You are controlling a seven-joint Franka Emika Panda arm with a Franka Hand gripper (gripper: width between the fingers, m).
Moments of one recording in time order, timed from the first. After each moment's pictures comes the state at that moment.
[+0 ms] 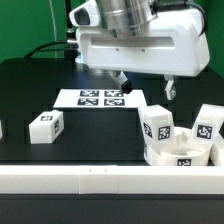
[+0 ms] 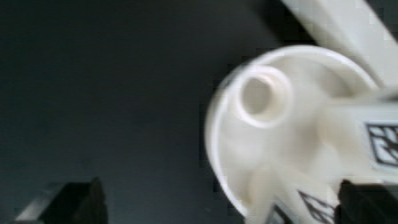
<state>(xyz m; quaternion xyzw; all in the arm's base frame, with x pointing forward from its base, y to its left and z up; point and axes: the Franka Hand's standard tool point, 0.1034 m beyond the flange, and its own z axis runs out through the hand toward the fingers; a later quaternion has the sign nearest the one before) 0.557 0.029 0.087 -0.94 0.31 0.10 0.09</state>
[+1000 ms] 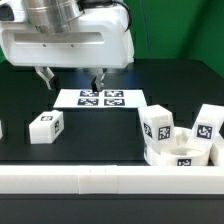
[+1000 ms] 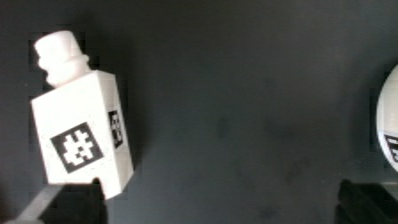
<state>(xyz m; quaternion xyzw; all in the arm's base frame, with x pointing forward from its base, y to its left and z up) 0.538 -0.079 0.092 -0.97 0.19 0.11 0.06</state>
